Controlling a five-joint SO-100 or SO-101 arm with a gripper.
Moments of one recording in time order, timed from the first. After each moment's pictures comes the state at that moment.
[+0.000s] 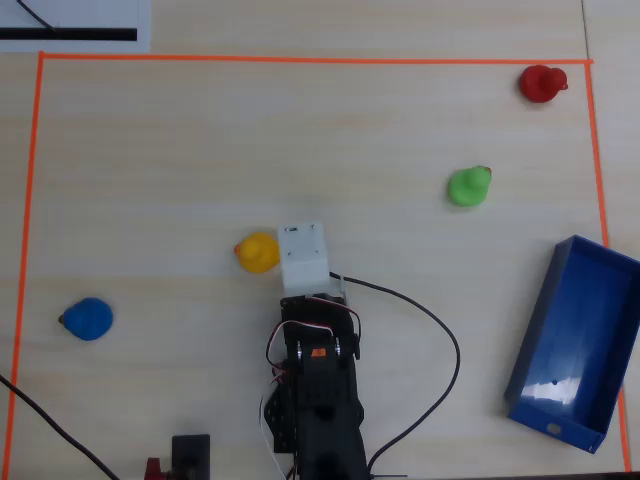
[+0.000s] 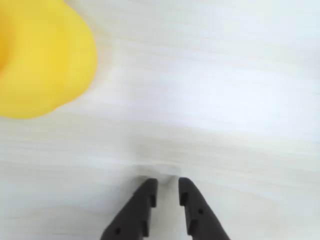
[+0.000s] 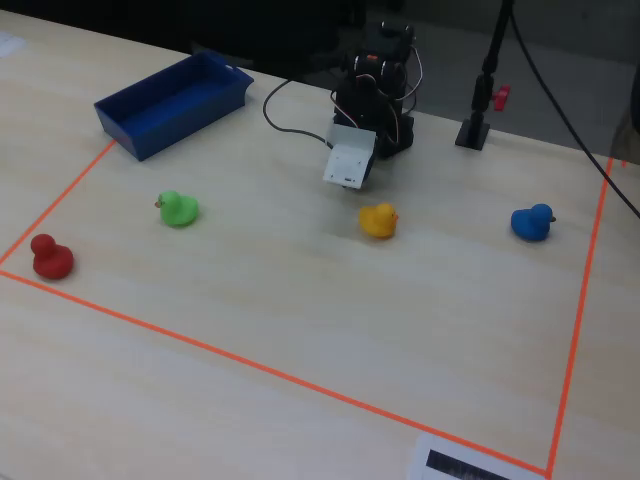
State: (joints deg) arm 0.1 189.8 177.9 76.7 -91.1
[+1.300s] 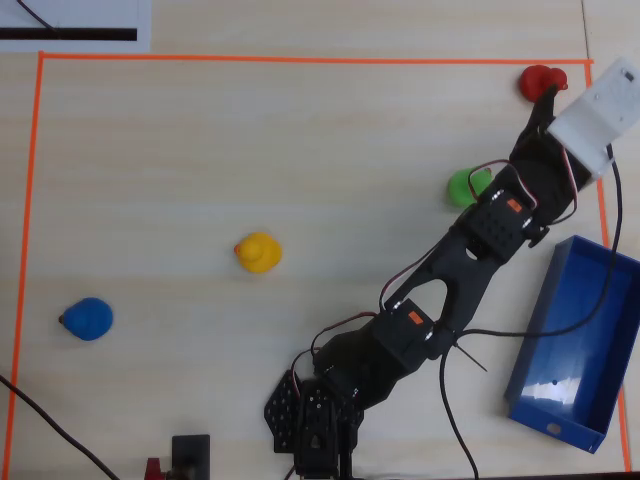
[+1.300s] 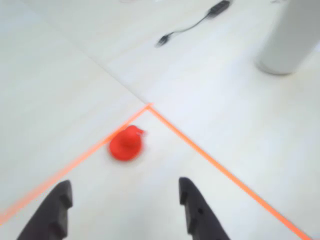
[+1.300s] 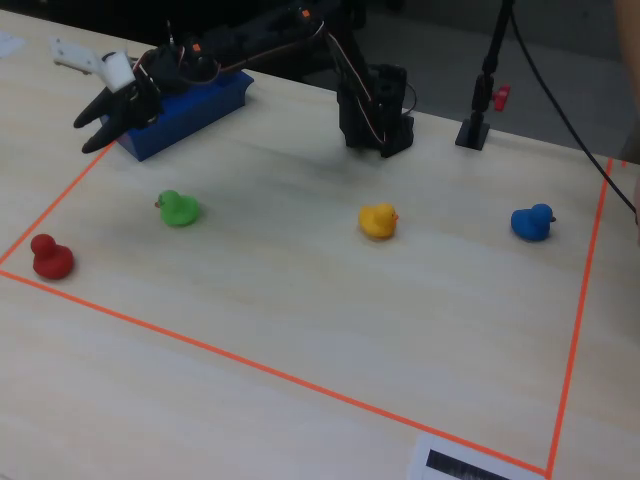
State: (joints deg) arm 48.0 72.6 78.6 9.9 -86.7
